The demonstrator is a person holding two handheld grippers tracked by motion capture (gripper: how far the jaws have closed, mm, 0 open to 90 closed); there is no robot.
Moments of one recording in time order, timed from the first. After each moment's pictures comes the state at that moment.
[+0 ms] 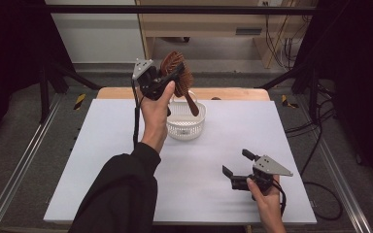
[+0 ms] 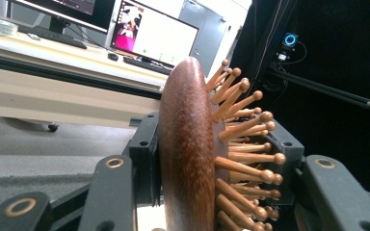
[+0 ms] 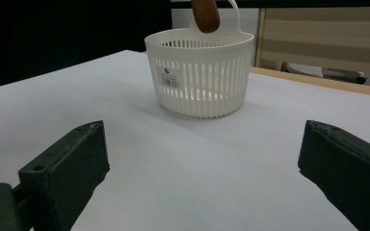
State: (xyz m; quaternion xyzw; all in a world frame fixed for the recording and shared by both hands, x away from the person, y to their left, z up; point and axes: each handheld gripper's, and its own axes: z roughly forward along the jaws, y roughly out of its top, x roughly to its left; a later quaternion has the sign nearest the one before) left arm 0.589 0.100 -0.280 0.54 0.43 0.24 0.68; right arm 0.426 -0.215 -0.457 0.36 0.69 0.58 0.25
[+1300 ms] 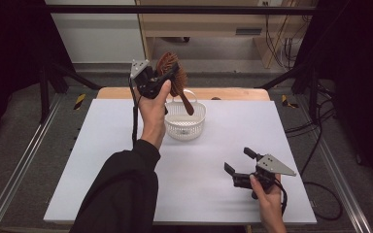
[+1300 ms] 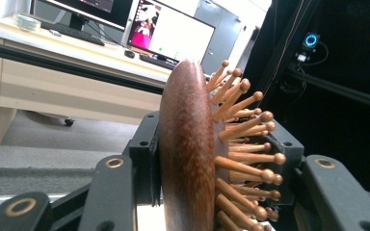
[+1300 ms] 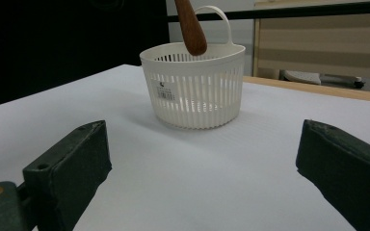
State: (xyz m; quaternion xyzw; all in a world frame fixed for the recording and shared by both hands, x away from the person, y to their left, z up) left arm 0.602 0.108 -0.294 0.54 0.46 0.25 0.66; right arm 0.429 -0.220 -0.457 0.37 0.67 0.60 0.25
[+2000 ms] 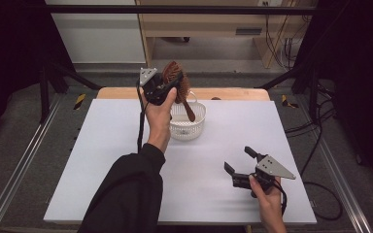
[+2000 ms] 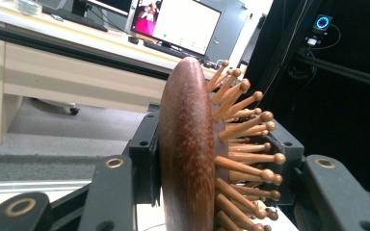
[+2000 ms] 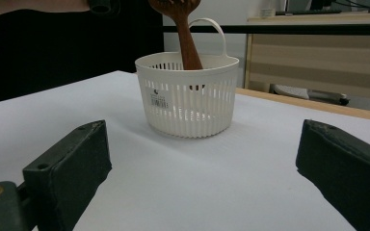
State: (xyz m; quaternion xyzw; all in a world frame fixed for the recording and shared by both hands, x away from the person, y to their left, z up) left arm 0.608 0.098 -0.320 0.55 0.47 0.25 0.65; right arm 0.427 -0.218 -0.459 0.35 0.66 0.60 0.28
